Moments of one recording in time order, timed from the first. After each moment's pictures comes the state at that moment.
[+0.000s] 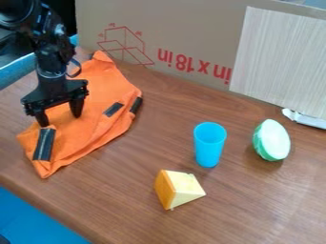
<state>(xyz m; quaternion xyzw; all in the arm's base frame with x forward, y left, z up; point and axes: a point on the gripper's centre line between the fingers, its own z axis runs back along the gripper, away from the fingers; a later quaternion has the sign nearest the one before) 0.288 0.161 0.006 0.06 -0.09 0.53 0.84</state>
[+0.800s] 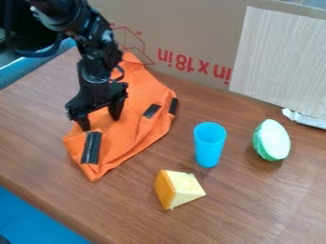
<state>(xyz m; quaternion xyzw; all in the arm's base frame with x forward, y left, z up) 0.315 0.096 0.005 0.04 -0.10 0.54 0.83</state>
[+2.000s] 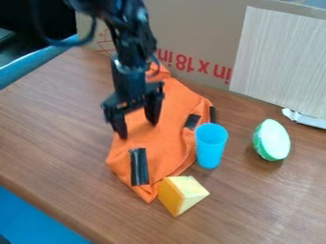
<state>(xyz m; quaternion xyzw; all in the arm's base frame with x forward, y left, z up) 0.321 0.061 0.043 0.00 -0.05 0.56 0.83</state>
